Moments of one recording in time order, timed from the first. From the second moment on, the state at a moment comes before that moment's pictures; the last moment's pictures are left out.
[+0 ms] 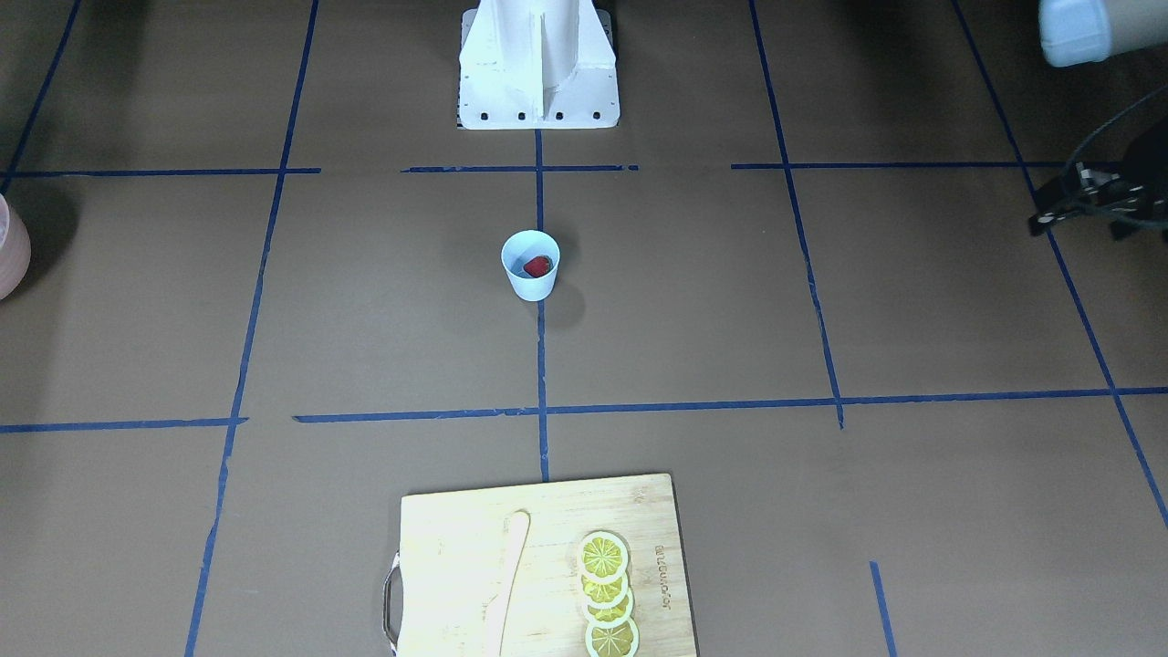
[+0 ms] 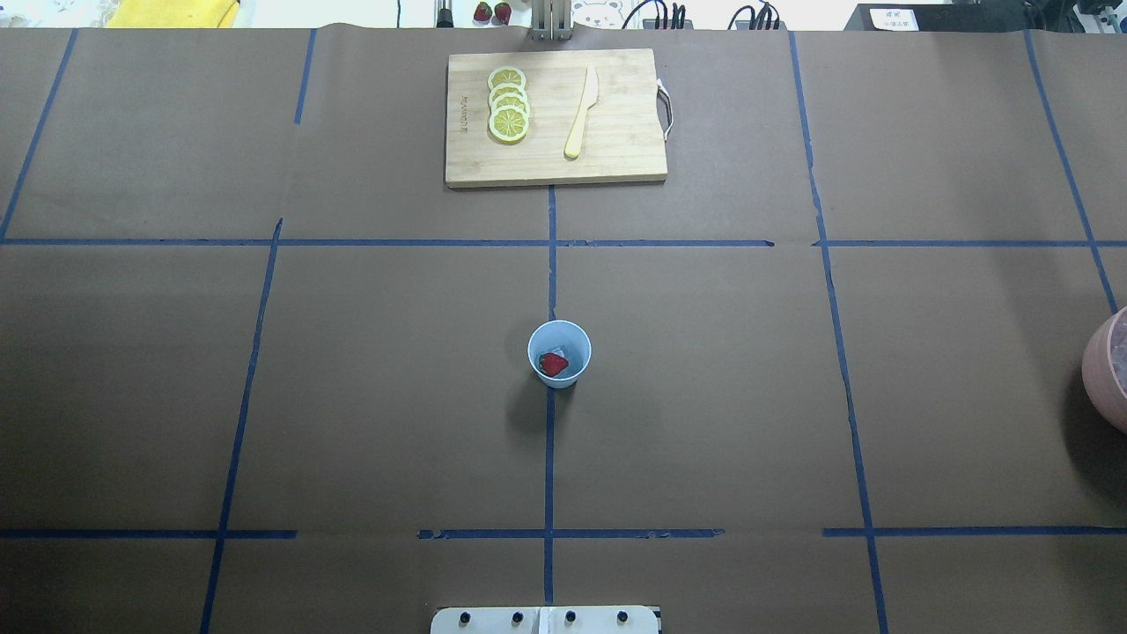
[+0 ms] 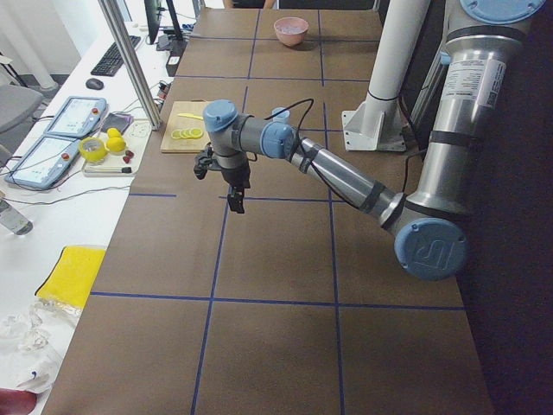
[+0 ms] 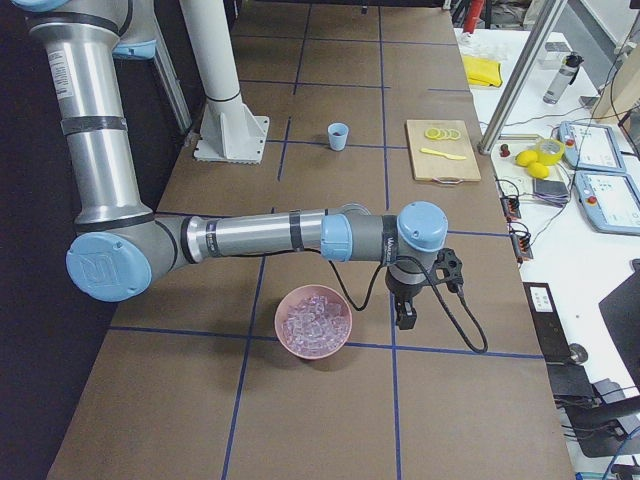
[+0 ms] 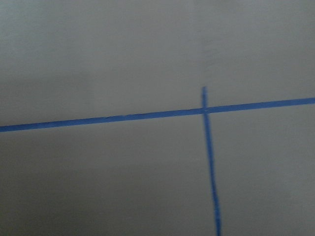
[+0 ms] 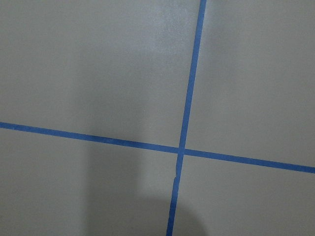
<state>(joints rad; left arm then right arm) -1.33 -1.68 -1.93 -1.24 -2.36 -0.18 1.59 -1.42 1.56 -1.67 2.36 -0.11</state>
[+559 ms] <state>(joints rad) -1.52 -1.57 -1.80 -1.25 -2.39 -0.04 1.60 -1.49 1.56 -1.66 2.37 -0.11</state>
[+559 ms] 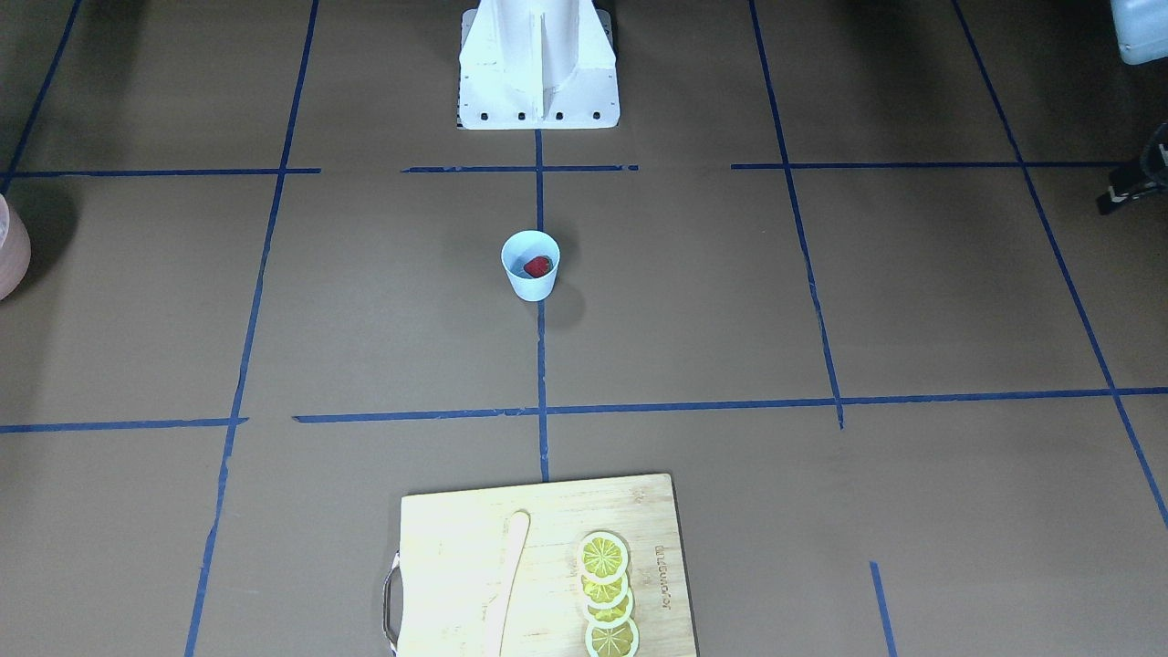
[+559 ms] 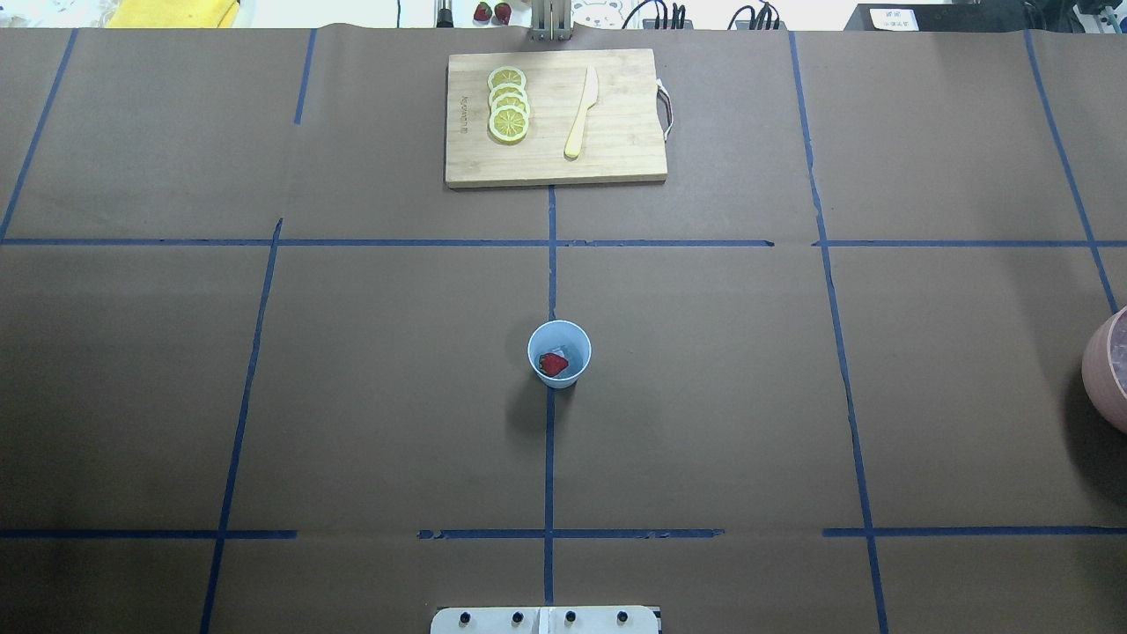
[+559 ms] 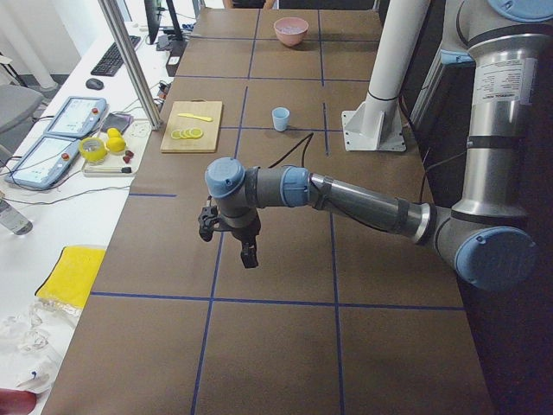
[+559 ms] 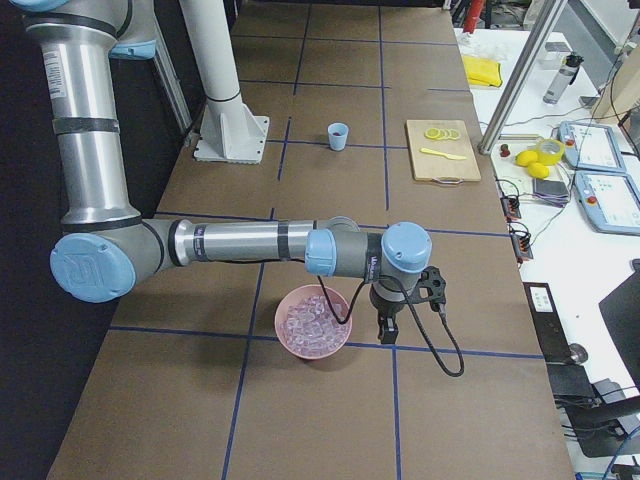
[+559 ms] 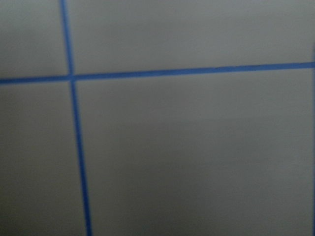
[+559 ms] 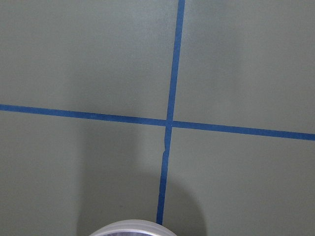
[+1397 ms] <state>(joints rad) -1.56 -1.57 -1.62 -1.26 -2.41 0.17 1.60 -1.57 1.55 -1.55 2.41 -0.11</state>
